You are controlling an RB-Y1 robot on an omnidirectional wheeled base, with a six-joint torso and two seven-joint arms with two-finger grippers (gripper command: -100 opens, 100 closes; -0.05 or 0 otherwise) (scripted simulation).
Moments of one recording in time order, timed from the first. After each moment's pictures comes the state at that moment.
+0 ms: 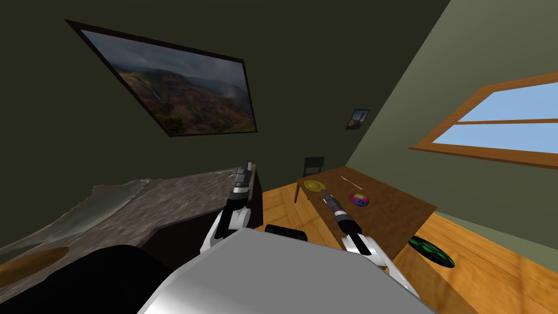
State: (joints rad) left arm 0.49 0.03 -0.04 -2.34 -0.03 -0.39 -0.14; right arm 0.36 -0.30 -0.03 -1.63 0.40 -0.20 0.26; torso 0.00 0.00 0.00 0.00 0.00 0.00
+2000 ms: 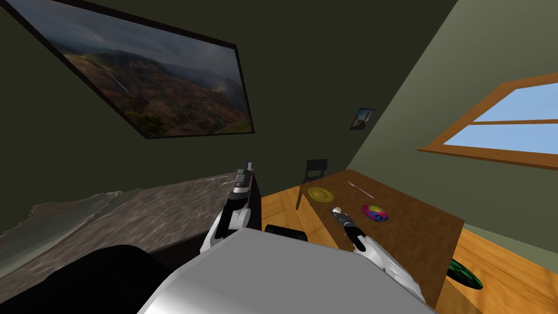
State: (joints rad) left arm 0.49 0.03 -0.04 -2.34 -0.03 -0.39 -0.14; right arm 0.18 -0.48 0.08 -1.12 0.61 0.07 0.50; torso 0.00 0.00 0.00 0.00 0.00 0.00
